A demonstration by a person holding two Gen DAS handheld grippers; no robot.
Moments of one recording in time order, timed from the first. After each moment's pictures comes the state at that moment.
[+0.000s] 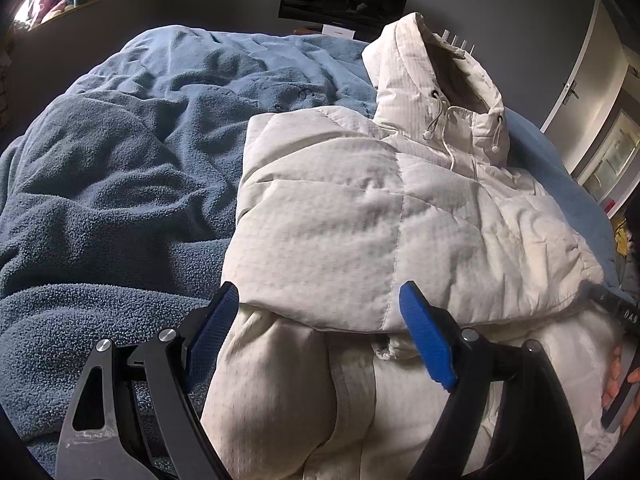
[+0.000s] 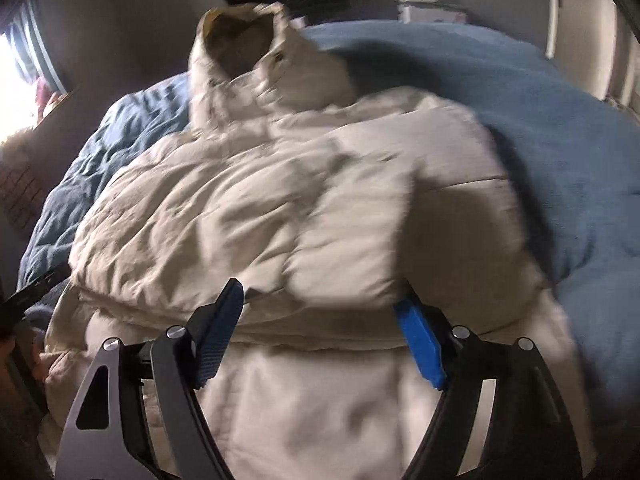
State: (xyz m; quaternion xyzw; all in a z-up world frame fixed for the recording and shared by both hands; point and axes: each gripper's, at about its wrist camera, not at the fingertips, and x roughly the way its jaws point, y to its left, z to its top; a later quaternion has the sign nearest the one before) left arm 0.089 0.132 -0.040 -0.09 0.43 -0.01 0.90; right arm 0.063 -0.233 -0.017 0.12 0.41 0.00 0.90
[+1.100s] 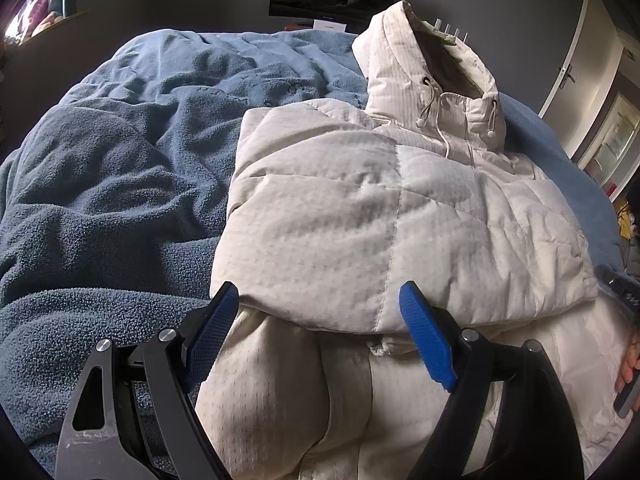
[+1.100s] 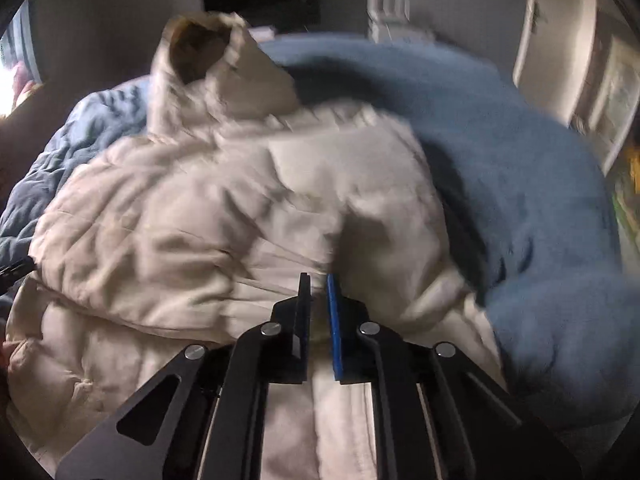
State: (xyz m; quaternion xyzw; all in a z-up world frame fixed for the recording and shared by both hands) left arm 0.090 0.121 -0.043 -0.07 0.44 -0.02 0.90; right arm 0.054 -0.265 -0.028 0.09 0.42 -0.05 0.90
